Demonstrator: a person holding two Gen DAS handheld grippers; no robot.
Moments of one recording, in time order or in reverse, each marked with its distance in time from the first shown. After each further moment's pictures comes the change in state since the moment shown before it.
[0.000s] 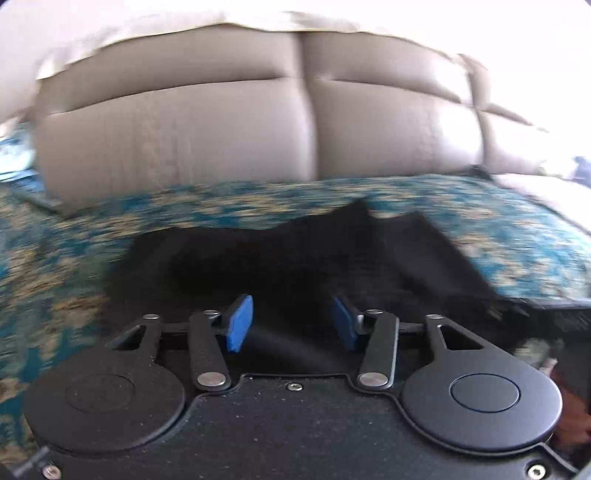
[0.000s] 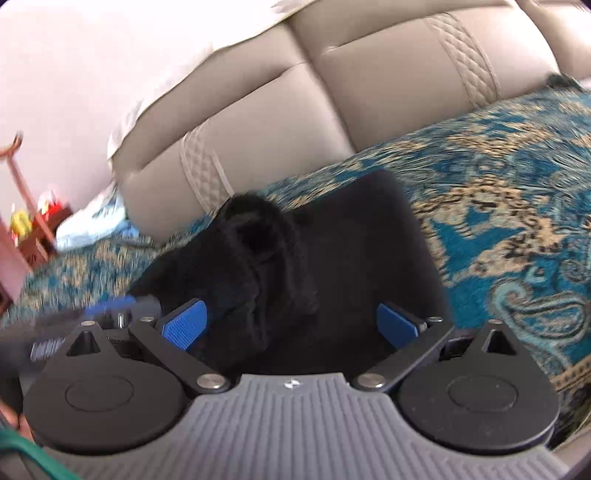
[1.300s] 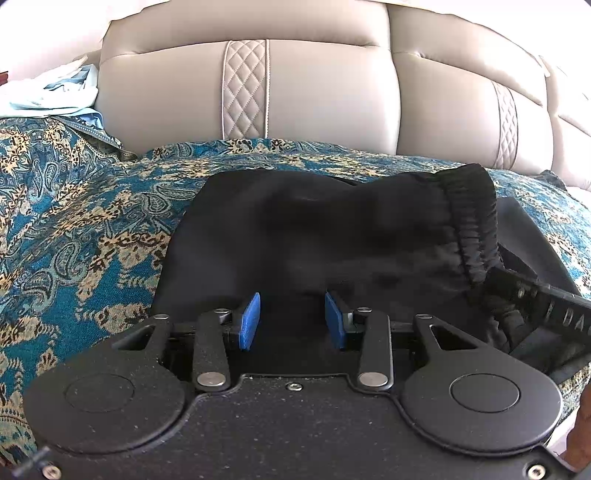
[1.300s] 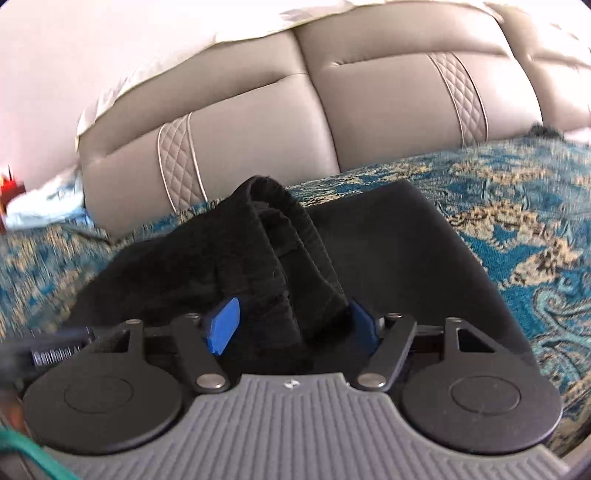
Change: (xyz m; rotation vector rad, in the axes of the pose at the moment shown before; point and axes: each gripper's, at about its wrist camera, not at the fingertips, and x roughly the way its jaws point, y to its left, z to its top) left arm 0.032 0.039 -0.022 -0.141 0.077 0.145; right arm 0.041 0.055 -0.014 -0.058 -0.096 -0.200
